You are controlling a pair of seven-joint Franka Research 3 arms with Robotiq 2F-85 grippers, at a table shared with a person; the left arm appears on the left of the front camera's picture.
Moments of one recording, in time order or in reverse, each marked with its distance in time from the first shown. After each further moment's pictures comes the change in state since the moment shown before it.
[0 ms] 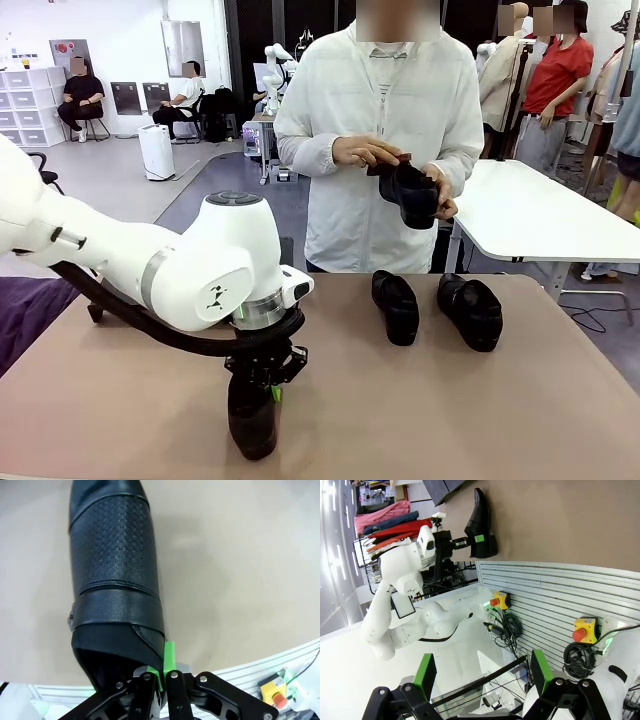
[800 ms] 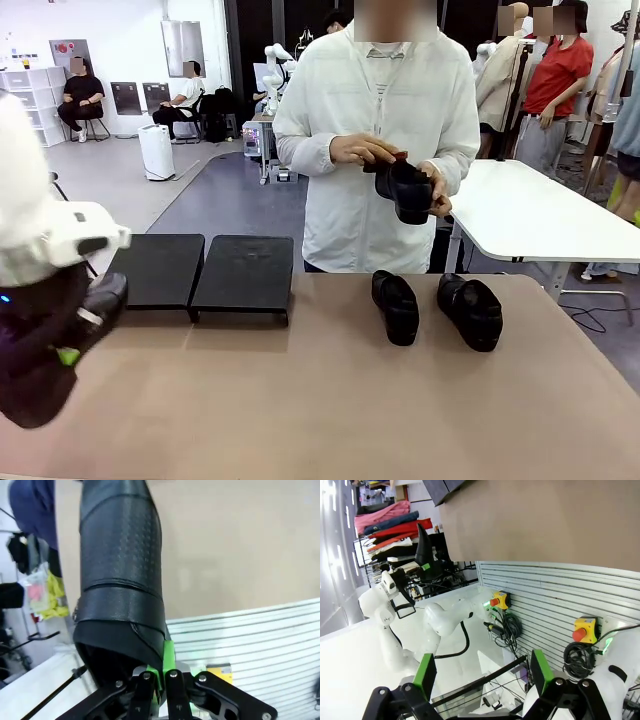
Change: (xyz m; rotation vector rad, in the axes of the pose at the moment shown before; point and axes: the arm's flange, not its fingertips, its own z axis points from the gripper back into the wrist) left arm -0.095 0.215 0.160 0.211 -0.152 -0.070; right arm 0.000 -0.001 0.000 0.001 0.001 -0.002
